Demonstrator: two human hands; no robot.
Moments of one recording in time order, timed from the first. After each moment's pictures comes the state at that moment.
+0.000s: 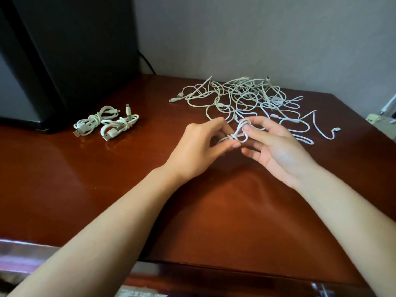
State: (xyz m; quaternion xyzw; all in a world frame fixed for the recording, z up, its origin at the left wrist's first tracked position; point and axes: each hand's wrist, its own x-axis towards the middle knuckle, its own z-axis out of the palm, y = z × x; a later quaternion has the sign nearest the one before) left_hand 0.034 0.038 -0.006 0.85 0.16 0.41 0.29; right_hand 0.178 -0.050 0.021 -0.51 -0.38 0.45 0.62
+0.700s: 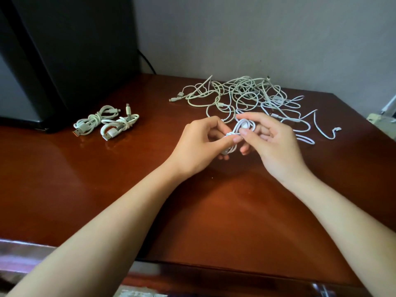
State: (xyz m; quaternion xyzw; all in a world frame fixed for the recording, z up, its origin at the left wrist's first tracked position) left_hand 0.040 0.034 -0.004 0.75 0.21 0.38 0.49; right_hand 0.176 -0.048 0.010 -0.58 -0.55 0.19 0.57
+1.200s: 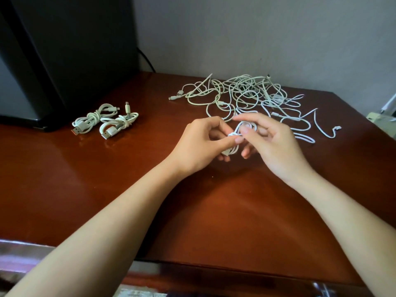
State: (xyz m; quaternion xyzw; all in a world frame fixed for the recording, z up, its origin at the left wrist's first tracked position) left_hand 0.038 0.033 0.000 0.75 0.21 0.34 0.52; right_hand 0.179 -0.047 0.009 -0.57 -0.57 0.21 0.55
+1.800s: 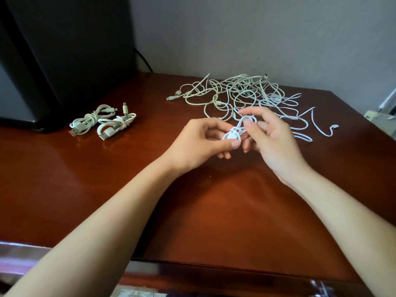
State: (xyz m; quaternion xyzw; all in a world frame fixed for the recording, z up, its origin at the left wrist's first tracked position) left_hand 0.037 0.032 0.005 0.73 0.19 0.32 0.57; right_hand 0.183 -0.042 0.006 -0.55 -0.54 0.23 0.60
